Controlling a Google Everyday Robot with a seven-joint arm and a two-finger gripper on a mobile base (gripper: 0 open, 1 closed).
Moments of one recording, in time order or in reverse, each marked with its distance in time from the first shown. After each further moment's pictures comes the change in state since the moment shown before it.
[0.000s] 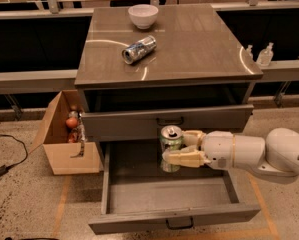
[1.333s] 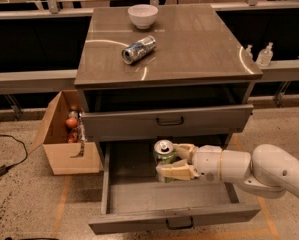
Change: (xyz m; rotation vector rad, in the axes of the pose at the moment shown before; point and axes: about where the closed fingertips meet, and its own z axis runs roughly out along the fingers) arm 0.058 0.000 0.022 0.065 0.059 -0.044
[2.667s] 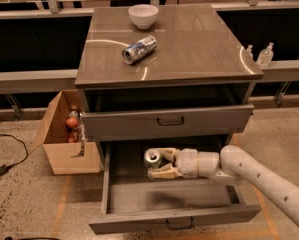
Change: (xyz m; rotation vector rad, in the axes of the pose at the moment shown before) arm 0.102 -0.066 0.082 -0.134 -0.074 -0.220
